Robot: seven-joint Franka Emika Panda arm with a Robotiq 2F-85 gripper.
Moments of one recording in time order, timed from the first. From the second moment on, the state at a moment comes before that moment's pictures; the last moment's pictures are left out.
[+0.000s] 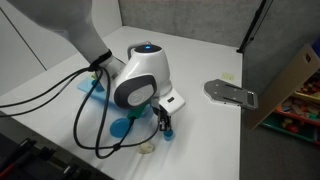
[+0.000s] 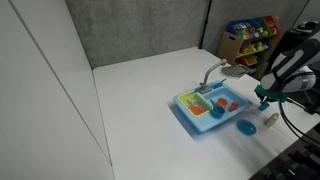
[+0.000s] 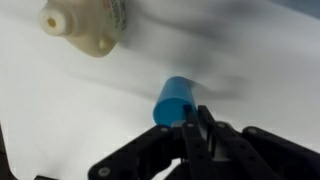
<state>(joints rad) -0.07 0.77 -0.37 -2.15 0.17 2.93 0.82</state>
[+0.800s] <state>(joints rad) -0.01 0.61 -0.36 -2.24 0.17 2.96 0.69</state>
